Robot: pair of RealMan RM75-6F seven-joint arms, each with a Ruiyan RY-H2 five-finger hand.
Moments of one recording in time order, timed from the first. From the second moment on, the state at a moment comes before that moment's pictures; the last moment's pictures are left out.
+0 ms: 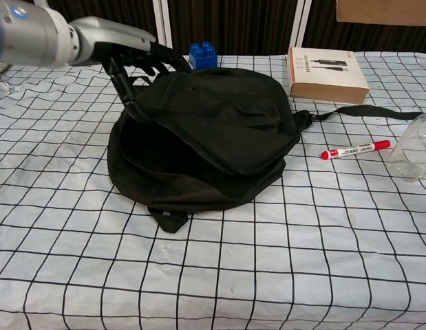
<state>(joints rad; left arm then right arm) -1.00 -1.23 -0.29 -1.71 0.67 0.53 0.31 0.61 -1.27 0.28 -1.27 -1.50 1.53 0.18</state>
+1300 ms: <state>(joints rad) -0.81 -1.07 -0.27 -1.77 1.09 0.94 0.08 0.85 -1.74 0.12 -1.05 -1.54 1.09 -0.16</state>
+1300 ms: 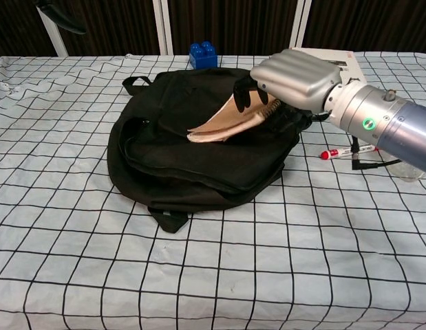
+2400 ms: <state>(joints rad) -0.50 -1.07 -0.06 -1.78 1.34 1.34 0.19 0.28 -1.01 0.07 -1.58 -1.40 1.52 -0.16</state>
